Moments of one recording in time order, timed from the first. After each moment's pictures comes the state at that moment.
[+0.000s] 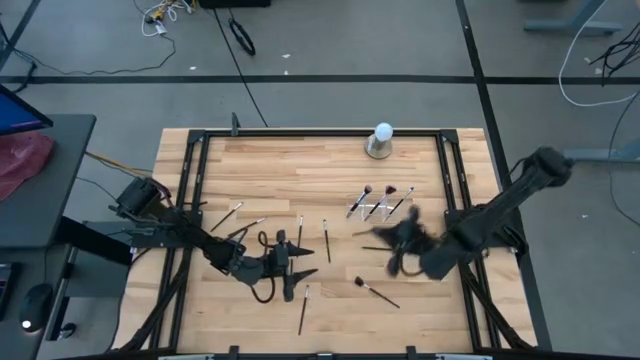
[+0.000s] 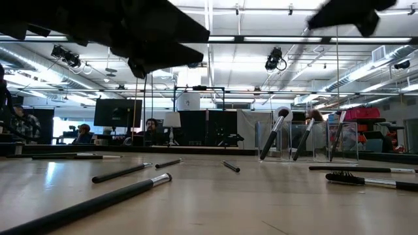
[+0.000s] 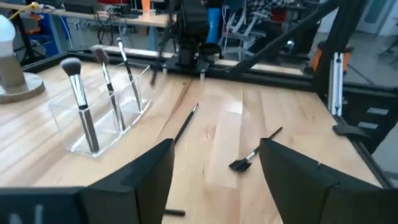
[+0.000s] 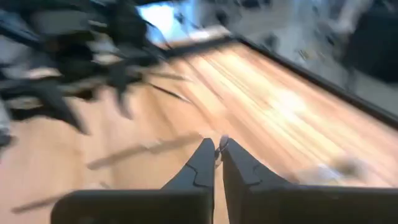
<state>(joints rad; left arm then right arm) -0.55 1.72 0.68 0.83 -0.71 -0.26 0.66 1.16 0.79 -0.34 0.96 0.70</state>
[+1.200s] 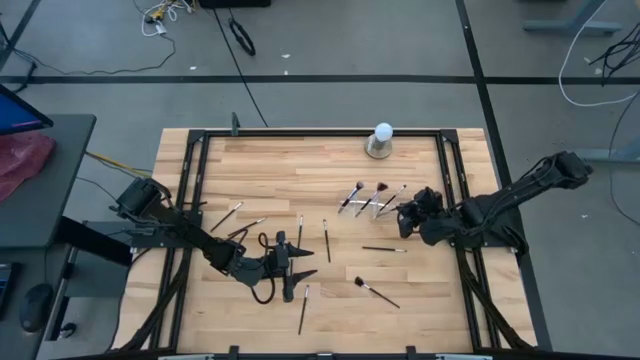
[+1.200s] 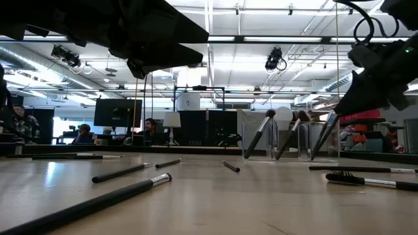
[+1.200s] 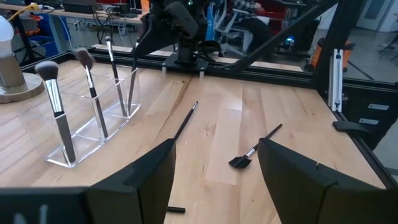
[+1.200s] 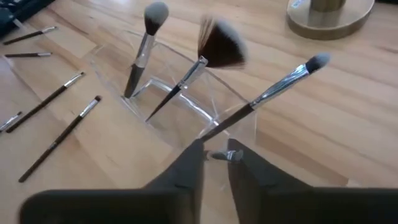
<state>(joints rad) -0.55 1.72 0.68 0.82 -0.71 -0.25 0.39 0.85 0.38 -0.51 0.77 1.12</state>
